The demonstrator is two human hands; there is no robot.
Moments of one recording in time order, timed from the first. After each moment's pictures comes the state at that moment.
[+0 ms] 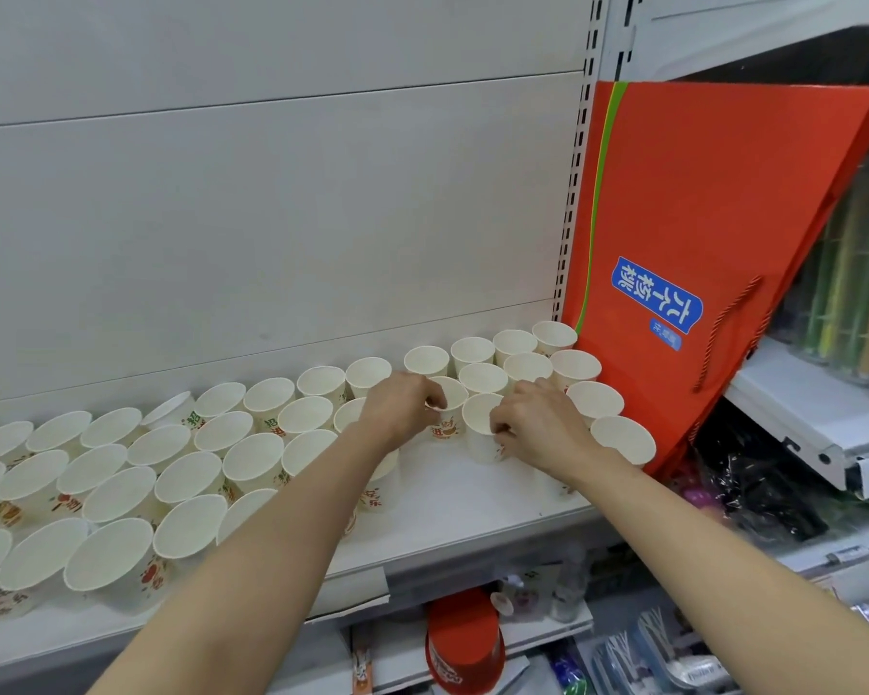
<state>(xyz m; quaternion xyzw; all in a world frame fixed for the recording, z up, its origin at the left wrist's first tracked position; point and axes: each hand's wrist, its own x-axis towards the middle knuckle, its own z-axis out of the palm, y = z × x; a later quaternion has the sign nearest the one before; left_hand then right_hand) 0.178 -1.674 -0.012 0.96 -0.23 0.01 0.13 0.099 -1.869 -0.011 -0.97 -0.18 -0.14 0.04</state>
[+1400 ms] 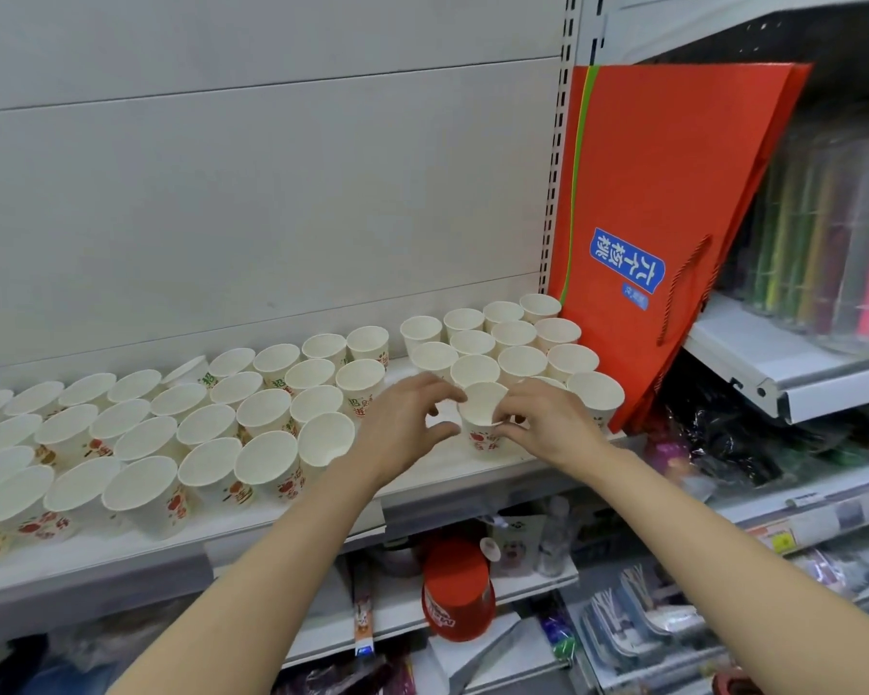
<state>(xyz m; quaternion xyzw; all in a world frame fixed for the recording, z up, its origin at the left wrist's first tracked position) 0.062 -1.664 -0.015 0.92 -0.31 0.11 0.23 0.032 -1.884 -0.030 -0.95 -0.19 -0.18 0.20</state>
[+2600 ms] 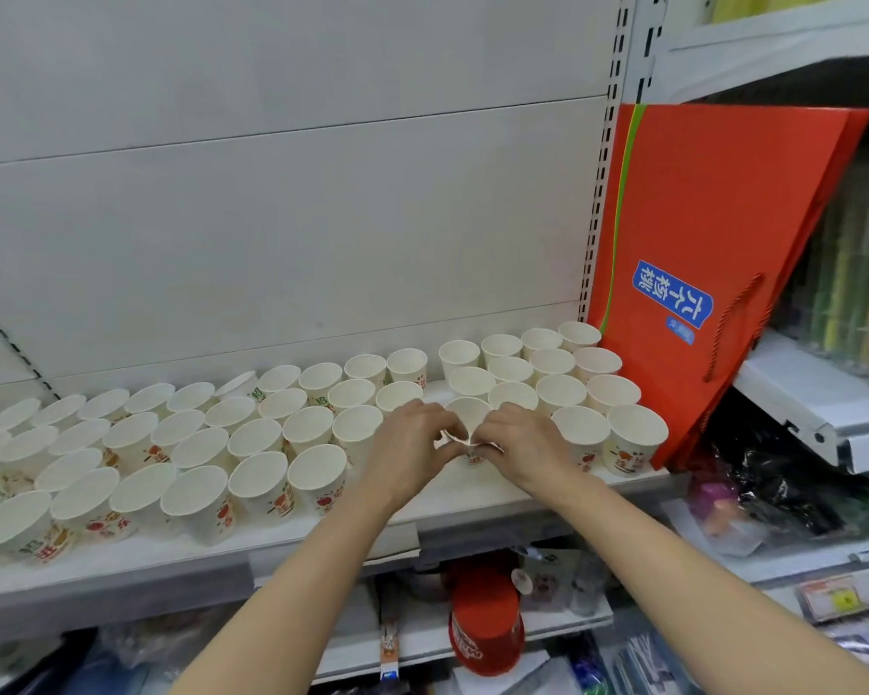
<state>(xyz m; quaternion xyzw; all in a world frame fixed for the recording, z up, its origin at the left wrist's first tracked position) 0.065 -1.638 -0.014 0.93 -0.24 0.16 0.21 0.059 -1.824 -0.035 -0.93 -0.25 -0.23 0.16</state>
